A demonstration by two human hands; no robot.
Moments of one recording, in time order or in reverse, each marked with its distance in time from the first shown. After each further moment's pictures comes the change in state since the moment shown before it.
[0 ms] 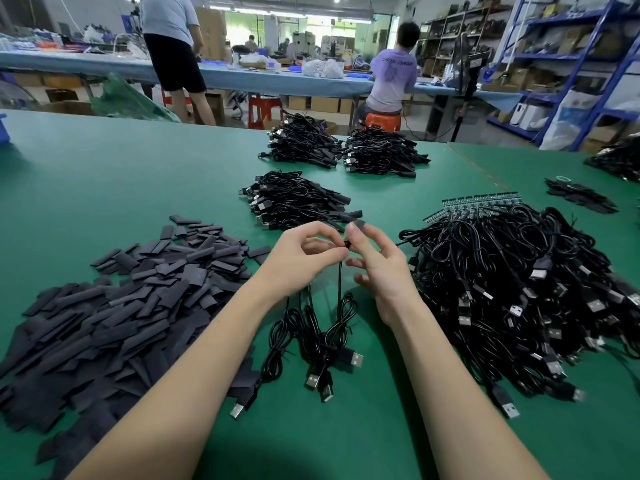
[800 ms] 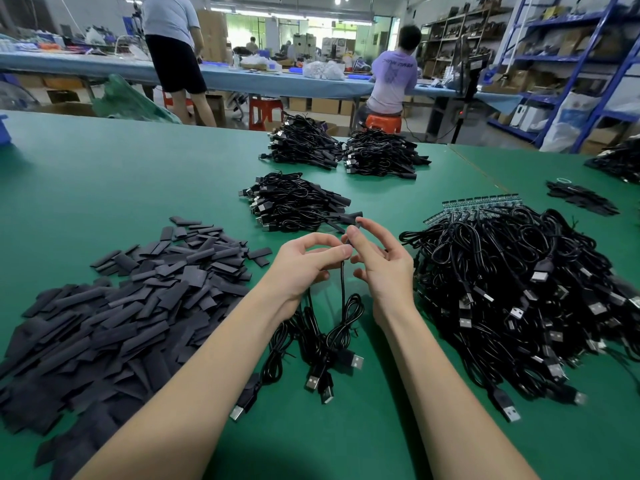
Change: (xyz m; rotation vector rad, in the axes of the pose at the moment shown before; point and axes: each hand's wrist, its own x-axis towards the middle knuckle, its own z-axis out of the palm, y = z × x) left_hand -0.002 0.000 0.015 -0.362 0.076 -0.260; right_hand 0.000 0.005 0.006 0.069 0.086 -0.180
